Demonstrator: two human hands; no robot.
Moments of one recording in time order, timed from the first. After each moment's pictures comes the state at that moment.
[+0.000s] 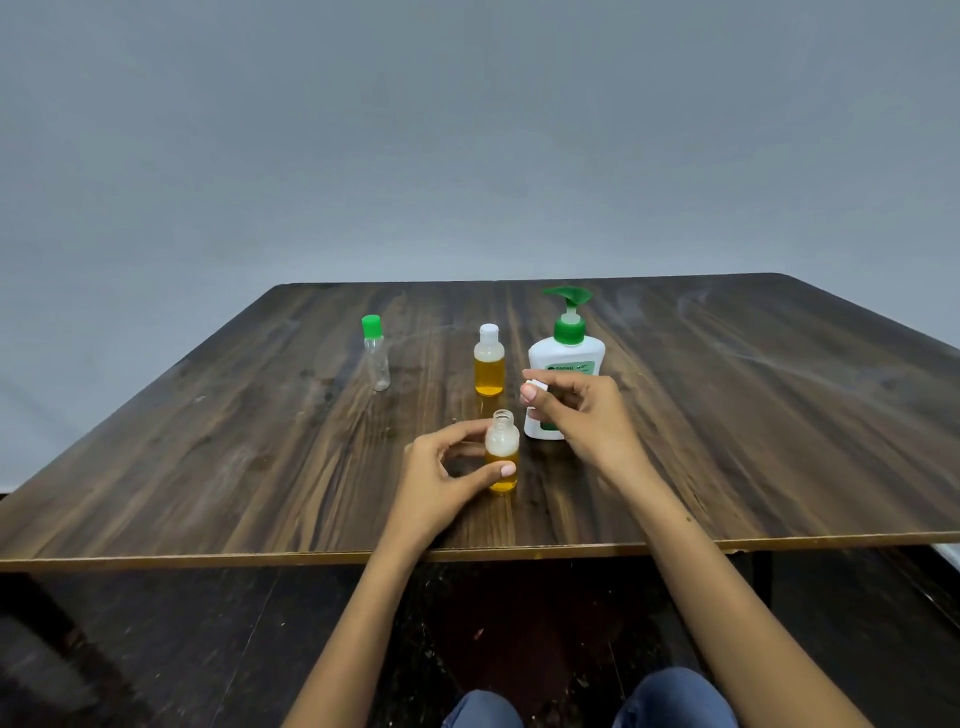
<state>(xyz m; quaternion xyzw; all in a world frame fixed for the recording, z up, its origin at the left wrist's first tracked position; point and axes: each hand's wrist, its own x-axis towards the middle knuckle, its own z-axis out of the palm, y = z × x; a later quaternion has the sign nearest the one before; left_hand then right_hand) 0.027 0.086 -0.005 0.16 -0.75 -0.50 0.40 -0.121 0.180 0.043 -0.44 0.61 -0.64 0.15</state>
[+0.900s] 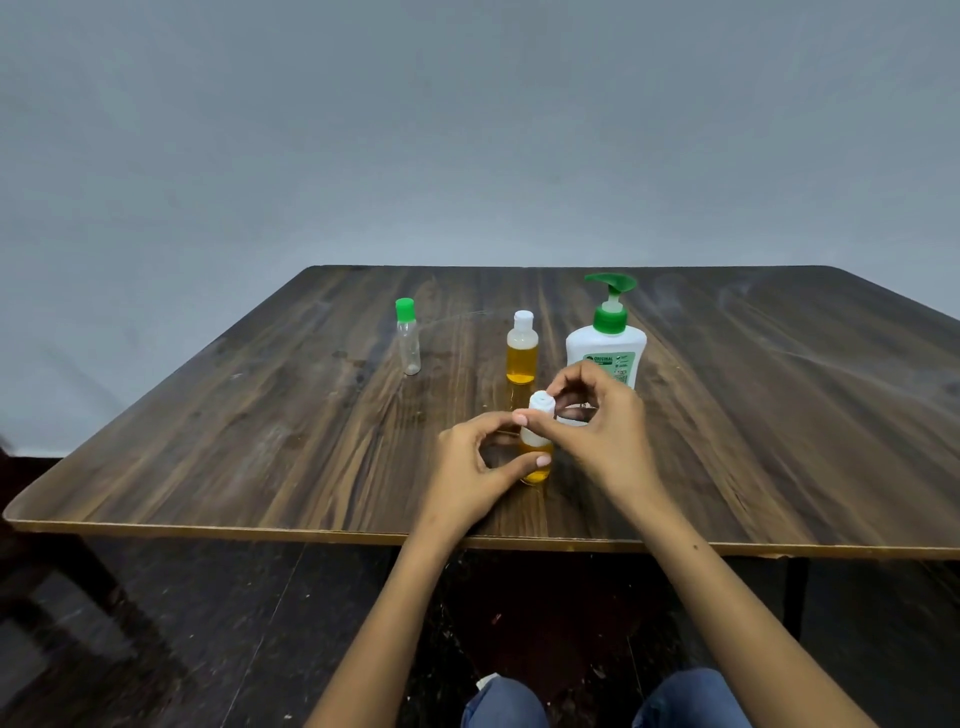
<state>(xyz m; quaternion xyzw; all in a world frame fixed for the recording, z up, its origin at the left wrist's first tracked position) 0.027 0.085 -0.008 0.18 -0.79 -0.43 0.41 -0.092 0.181 0.037 -0.50 0.62 -0.61 0.02</state>
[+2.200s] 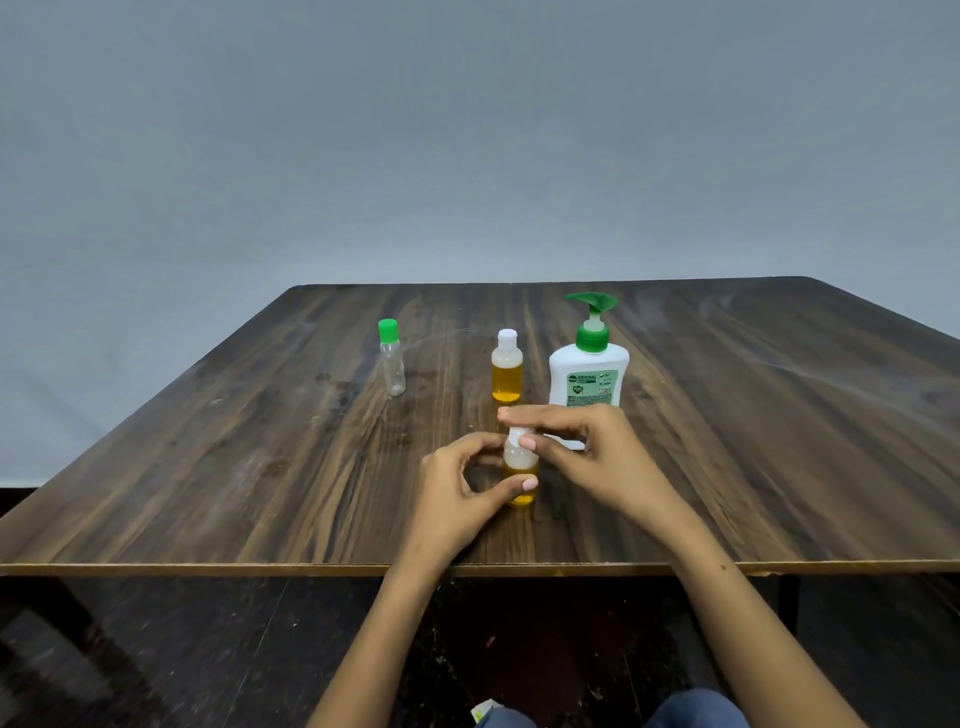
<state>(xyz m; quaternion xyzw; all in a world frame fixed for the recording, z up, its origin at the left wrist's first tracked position) 0.026 0.086 -0.006 0.17 -0.79 -0.41 0.41 -0.110 0.191 0.048 -0.61 0.62 -0.49 0.09</state>
